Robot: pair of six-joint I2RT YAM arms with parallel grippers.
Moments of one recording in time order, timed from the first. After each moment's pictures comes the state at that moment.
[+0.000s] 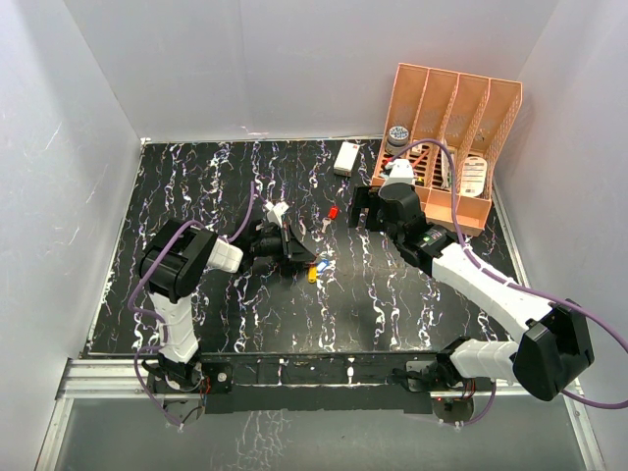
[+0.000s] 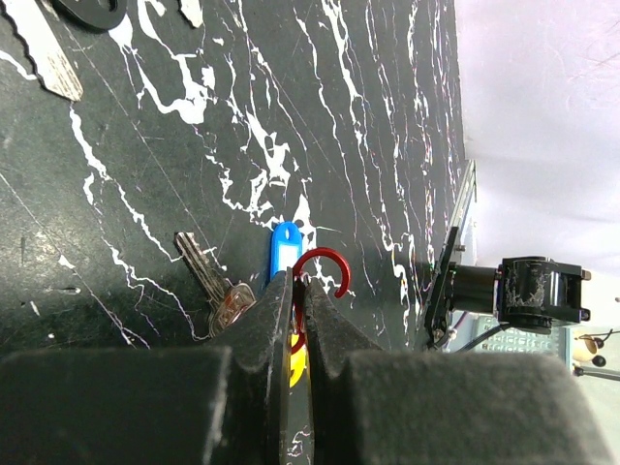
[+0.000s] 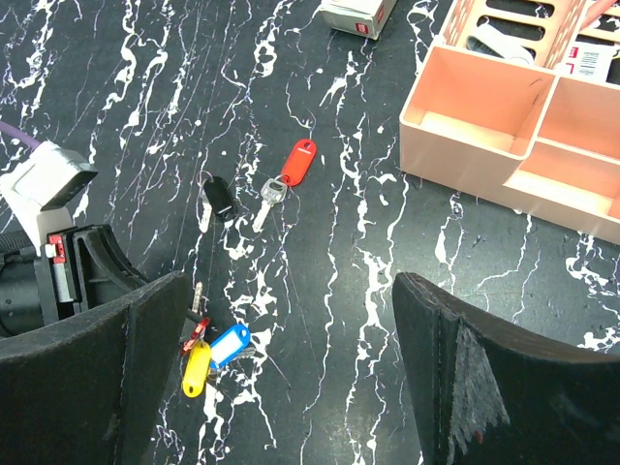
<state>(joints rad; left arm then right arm) -0.43 1.94 0.73 0.68 0.79 -0.76 0.57 1.23 0.94 -0.16 0.28 0.39</state>
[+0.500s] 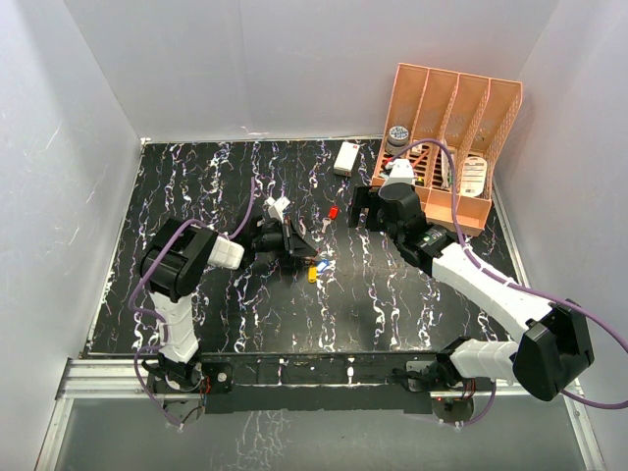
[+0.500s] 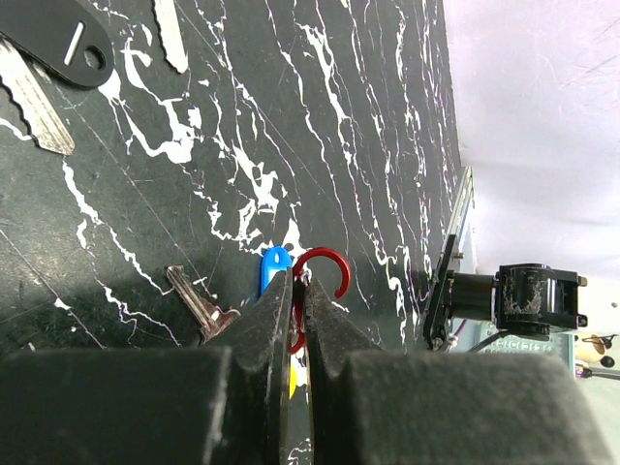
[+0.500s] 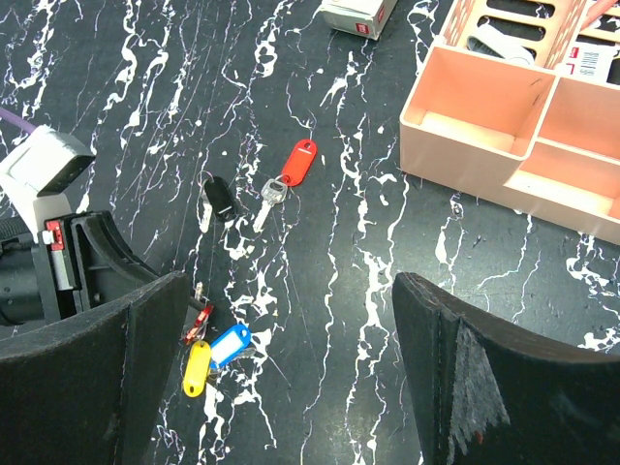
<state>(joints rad) -0.43 1.95 0.77 0.67 0.79 -0.76 0.57 1.23 0.94 -0.16 0.28 0.39</state>
